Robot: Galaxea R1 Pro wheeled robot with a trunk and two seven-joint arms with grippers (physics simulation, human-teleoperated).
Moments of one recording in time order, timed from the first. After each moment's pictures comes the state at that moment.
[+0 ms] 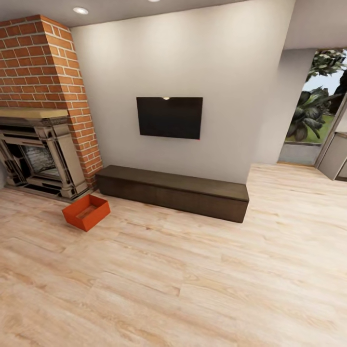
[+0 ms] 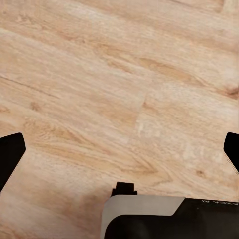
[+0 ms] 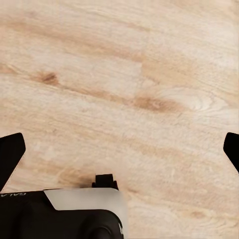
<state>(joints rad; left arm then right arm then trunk) -0.12 -0.01 0.02 -0.31 0.02 -0.27 0.09 -0.24 -0.01 -0.02 -0.17 0.01 -0.21 -0.09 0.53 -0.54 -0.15</state>
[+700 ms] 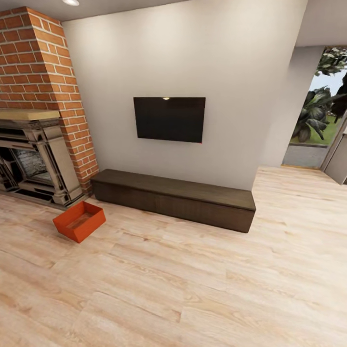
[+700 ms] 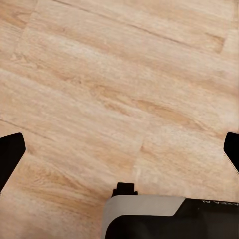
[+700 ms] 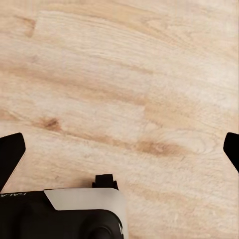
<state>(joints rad) -0.12 0.00 0.02 -0.31 0.02 -0.27 0.09 -0.24 -0.01 -0.02 -0.17 0.01 -0.21 -0.09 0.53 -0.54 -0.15</state>
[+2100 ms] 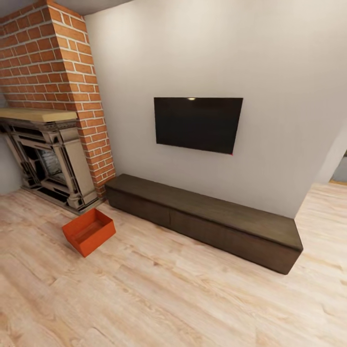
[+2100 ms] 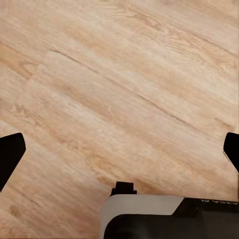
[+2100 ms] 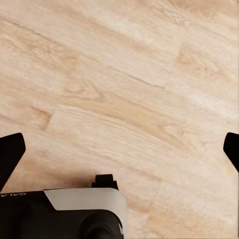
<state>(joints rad) -0.12 -0.01 0.02 -0.31 0.02 -0.27 0.09 -0.24 -0.01 -0.02 -0.16 0.01 -0.21 -0.09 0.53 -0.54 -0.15</state>
